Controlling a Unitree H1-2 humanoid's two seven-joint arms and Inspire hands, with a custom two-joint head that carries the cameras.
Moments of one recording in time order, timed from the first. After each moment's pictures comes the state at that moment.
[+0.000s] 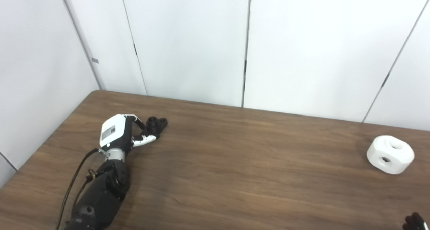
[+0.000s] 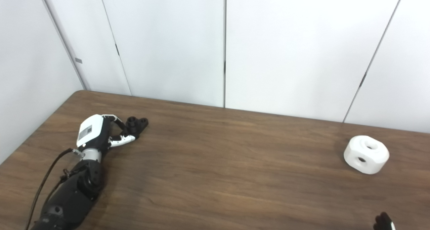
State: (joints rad) left arm -0.36 0.47 -0.09 0.49 0.57 0.20 0.35; right arm 0.40 -0.18 -0.13 -0.30 0.09 -0.15 0.10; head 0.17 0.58
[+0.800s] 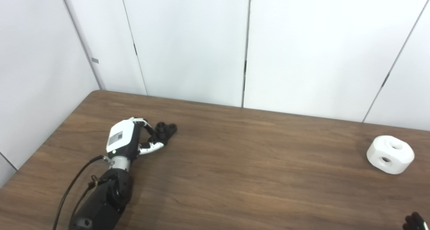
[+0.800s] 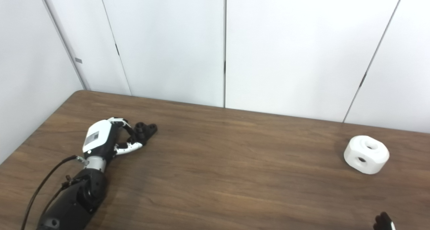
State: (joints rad) left arm -0.27 0.48 -0.17 0.35 0.60 0.14 0.34; right arm 0.40 -0.18 -0.13 -0.30 0.10 -0.15 0.10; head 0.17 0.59
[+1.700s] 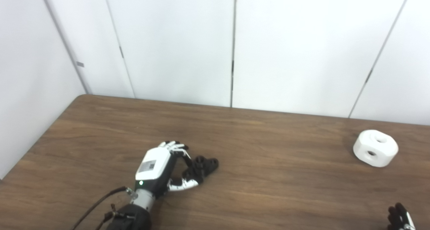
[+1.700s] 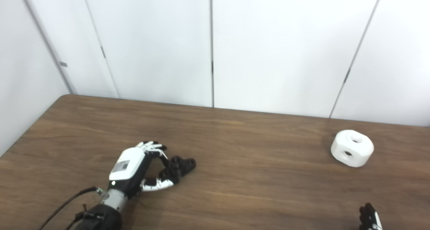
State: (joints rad) left arm -0.07 0.41 -0.35 -0.07 0.73 0.14 0.16; right arm 0.41 -0.17 -0.11 -0.31 0.06 -0.15 0.08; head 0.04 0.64
